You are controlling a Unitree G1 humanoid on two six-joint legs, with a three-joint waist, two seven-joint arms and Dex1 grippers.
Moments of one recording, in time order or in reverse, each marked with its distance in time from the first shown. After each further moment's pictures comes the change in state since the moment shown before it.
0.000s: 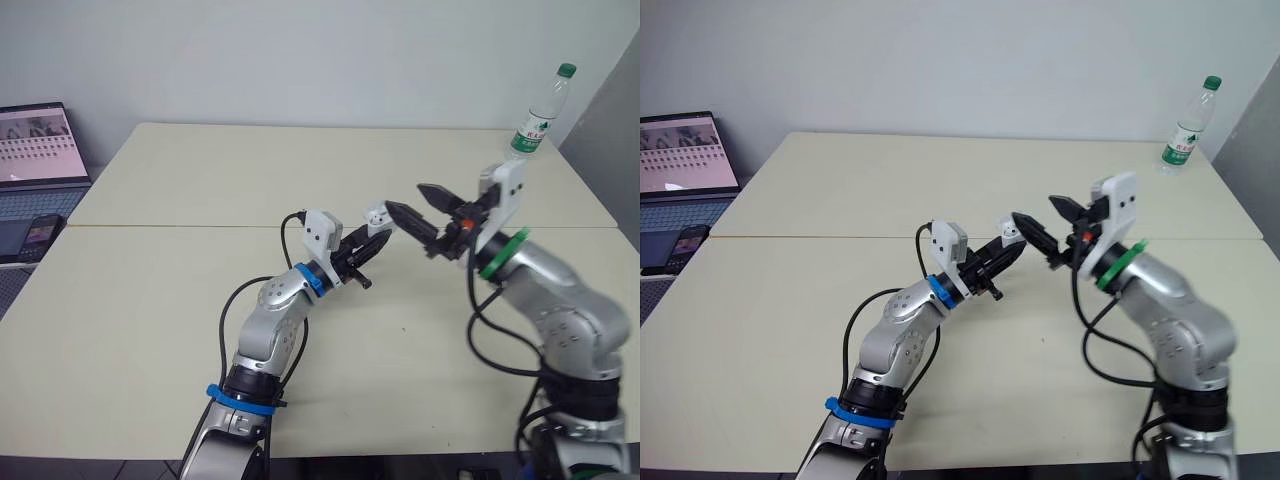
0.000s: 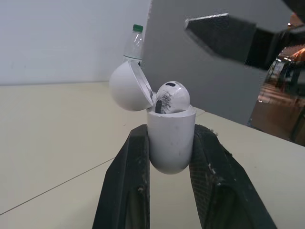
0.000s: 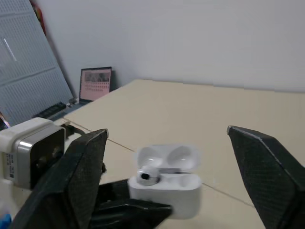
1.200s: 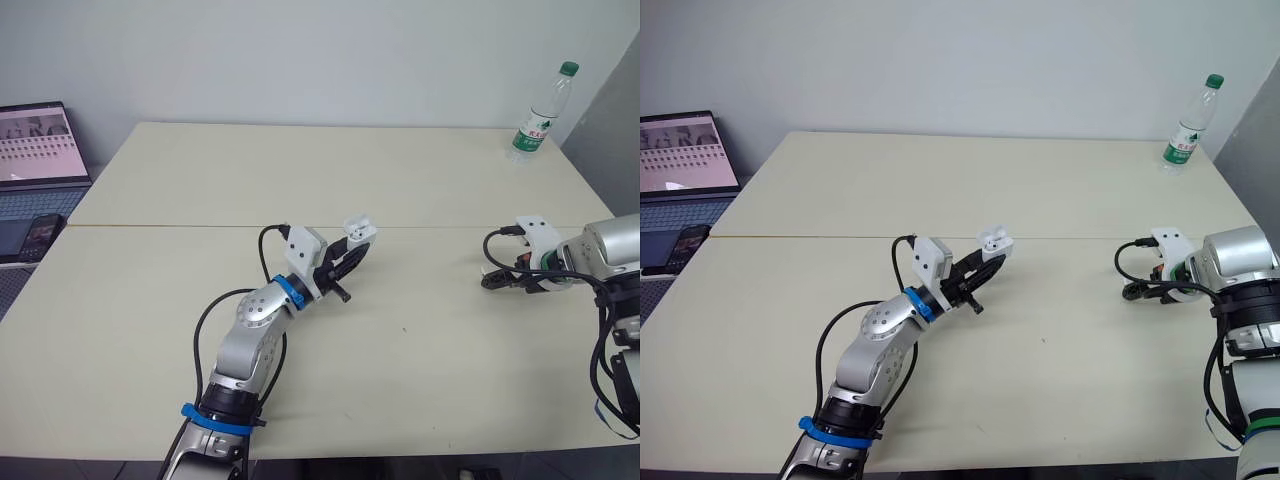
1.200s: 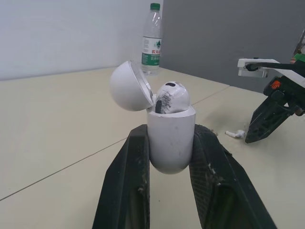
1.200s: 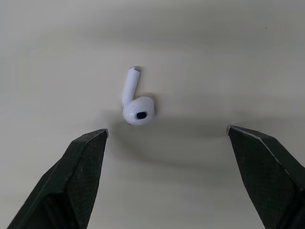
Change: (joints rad) left arm 0.099 0.087 -0.016 -0.082 0.056 -0.031 0.025; right arm -0.382 -0.303 0.369 0.881 -0.408 0.532 0.174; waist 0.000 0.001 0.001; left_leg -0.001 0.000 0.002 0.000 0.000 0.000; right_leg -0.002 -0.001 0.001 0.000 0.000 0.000
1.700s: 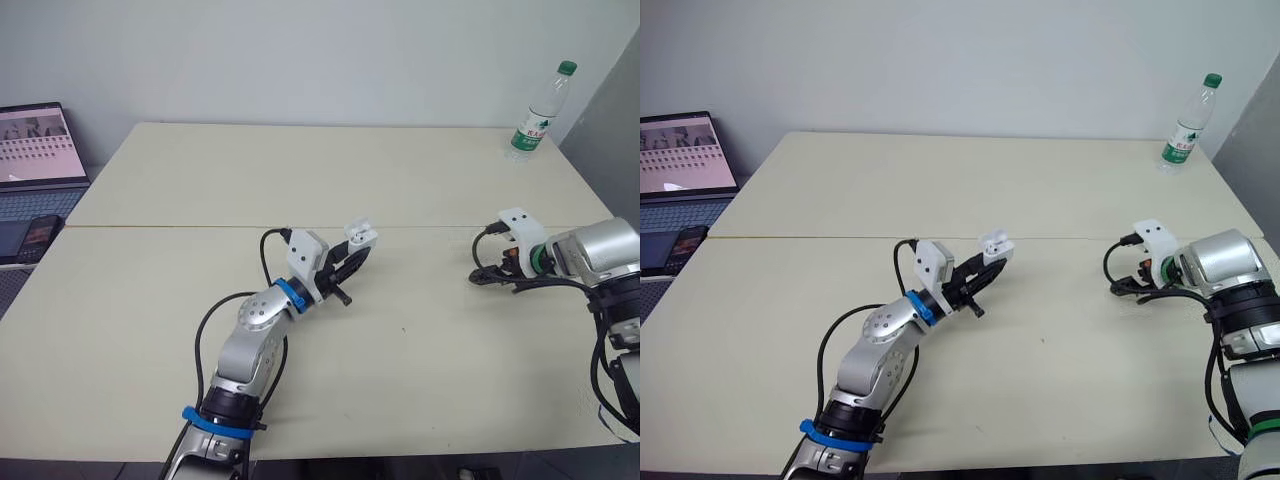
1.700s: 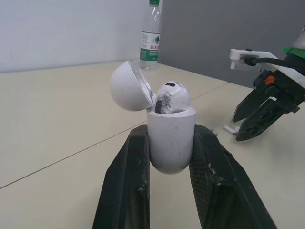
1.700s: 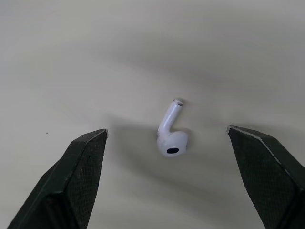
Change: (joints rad) left arm 0.020 -0.003 -0.003 0.000 0.002 0.001 0.002; right arm 0.030 -0.014 0.108 -0.062 -0.059 -0.188 0.169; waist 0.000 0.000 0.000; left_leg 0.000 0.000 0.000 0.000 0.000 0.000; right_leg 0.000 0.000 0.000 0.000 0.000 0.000
